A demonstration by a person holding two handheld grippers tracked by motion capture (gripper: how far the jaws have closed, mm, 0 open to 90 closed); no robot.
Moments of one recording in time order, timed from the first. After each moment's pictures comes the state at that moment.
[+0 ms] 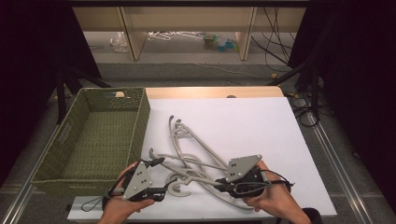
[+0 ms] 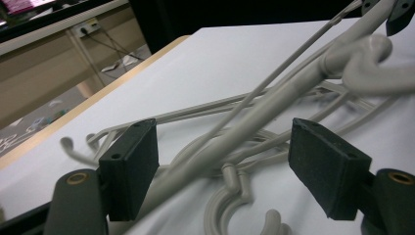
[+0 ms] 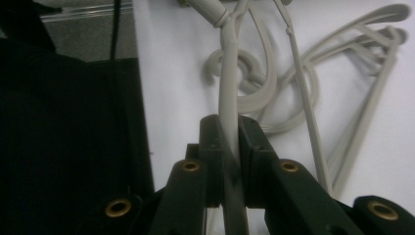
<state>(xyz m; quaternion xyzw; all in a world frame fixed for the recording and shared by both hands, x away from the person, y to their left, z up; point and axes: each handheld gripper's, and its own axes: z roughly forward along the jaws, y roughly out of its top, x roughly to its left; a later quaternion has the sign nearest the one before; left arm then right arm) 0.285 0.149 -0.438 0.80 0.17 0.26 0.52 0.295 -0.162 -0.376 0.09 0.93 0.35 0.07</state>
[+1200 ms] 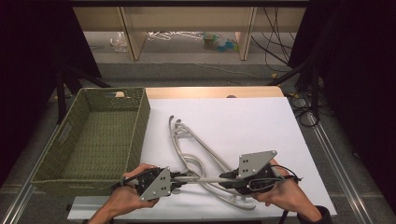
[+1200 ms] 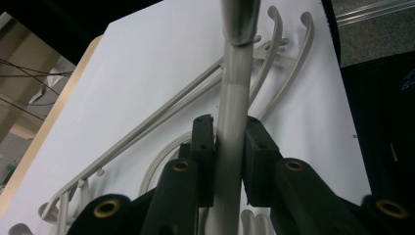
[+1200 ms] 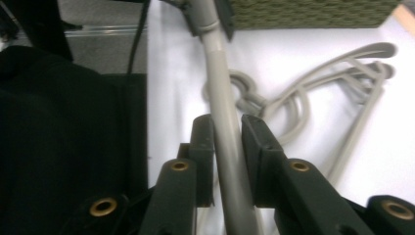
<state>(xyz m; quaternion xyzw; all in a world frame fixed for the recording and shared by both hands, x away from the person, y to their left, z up) 0.292 0.116 -0.407 0.88 -0.01 0.21 0.42 0.304 -0.186 -0.367 0.05 0.91 0.40 0.08</state>
